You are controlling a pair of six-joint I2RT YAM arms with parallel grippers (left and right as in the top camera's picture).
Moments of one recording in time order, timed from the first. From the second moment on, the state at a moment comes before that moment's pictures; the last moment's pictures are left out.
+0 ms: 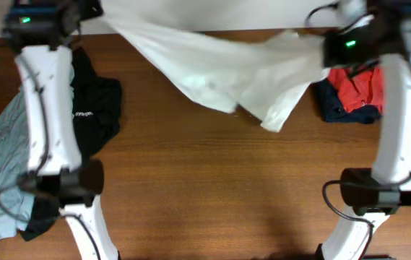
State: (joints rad) left arm 0.02 2.15 2.73 -1.12 -0.03 -0.20; right arm -0.05 2.02 2.73 -1.69 -0.13 -0.03
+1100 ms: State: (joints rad) left arm 0.02 1.89 2.73 -0.96 -0.04 -0.17; right arm -0.11 1.89 3.07 -1.36 -0.18 -0.17
